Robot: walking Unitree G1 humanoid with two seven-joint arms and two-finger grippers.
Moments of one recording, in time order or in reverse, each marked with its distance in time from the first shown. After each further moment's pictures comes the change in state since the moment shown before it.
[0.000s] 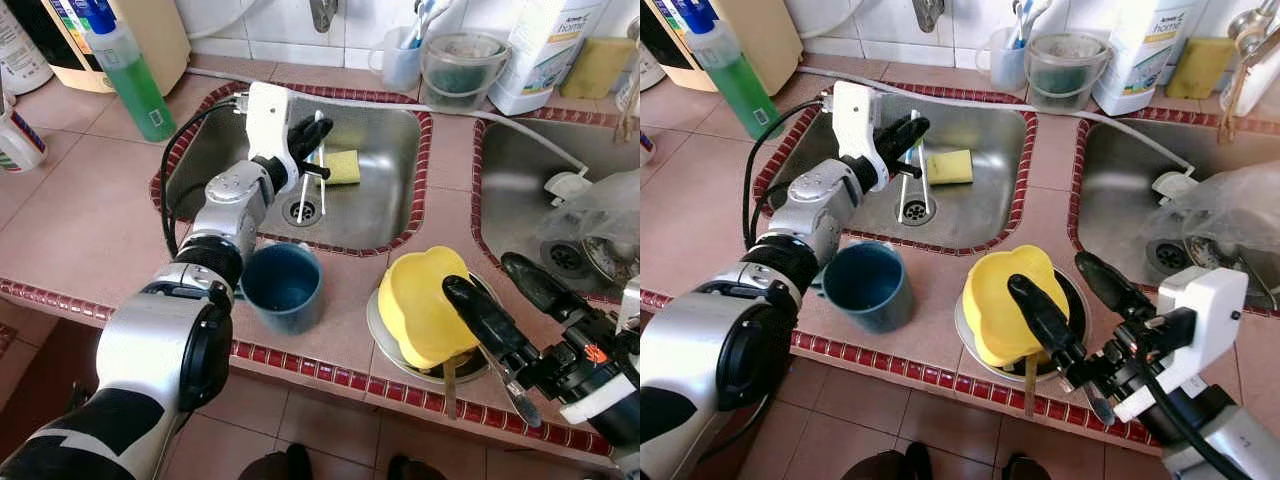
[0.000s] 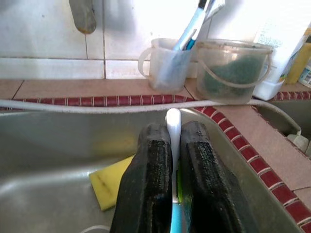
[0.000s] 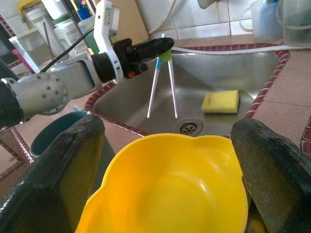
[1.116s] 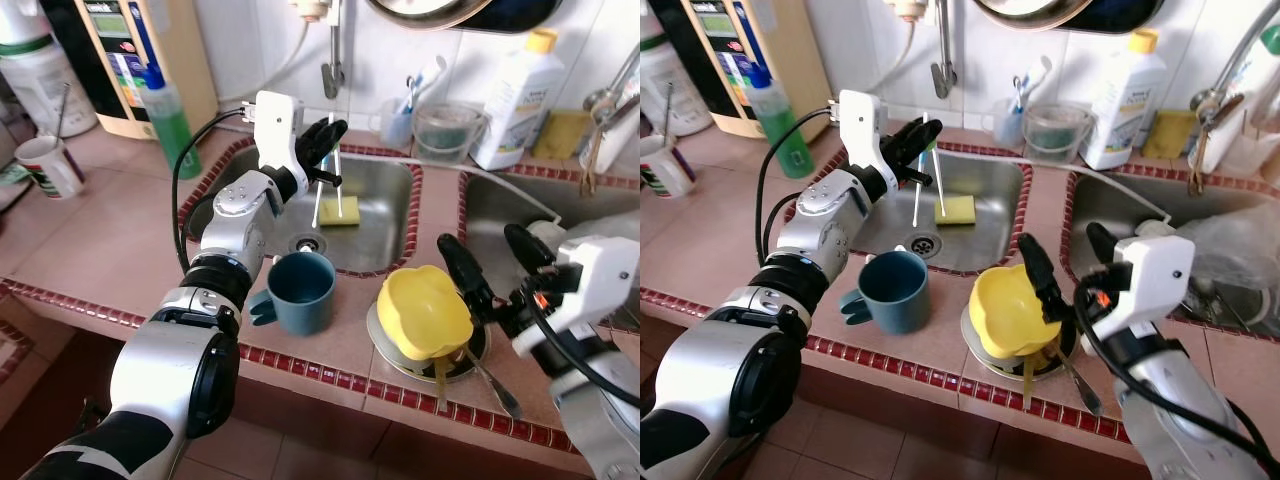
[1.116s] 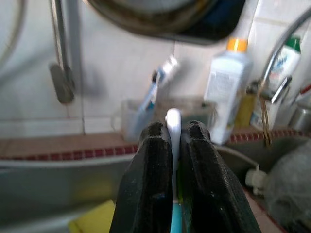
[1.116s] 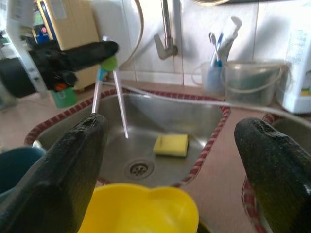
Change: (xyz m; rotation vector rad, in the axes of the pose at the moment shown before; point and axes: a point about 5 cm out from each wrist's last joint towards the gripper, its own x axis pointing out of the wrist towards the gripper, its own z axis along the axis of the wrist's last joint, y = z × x) left arm -0.005 -0.016 -0.017 -0.047 -0.028 -0.073; right arm 0.040 -0.024 -0.021 -0.123 -0.053 -0.208
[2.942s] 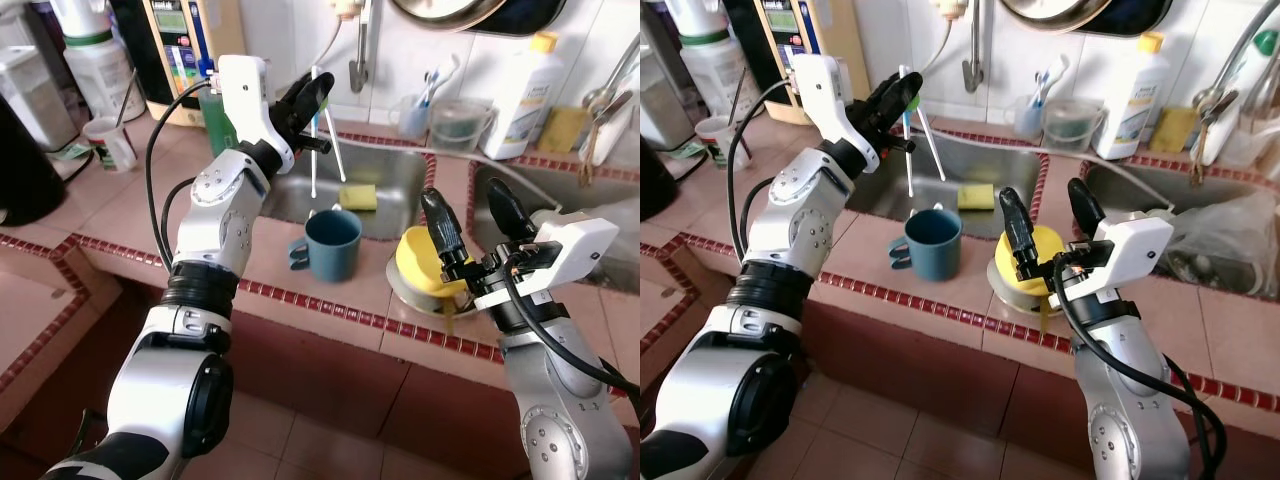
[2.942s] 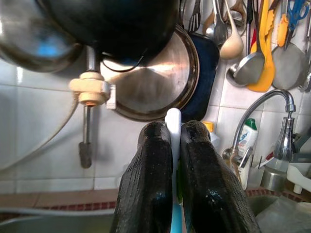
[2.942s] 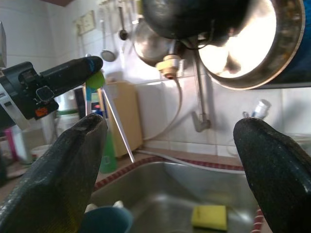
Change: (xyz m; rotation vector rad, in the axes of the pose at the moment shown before) left arm -0.010 0.000 0.054 -0.038 -0.239 -0.004; right arm 0.048 0.002 -0.006 0.036 -0.319 0.029
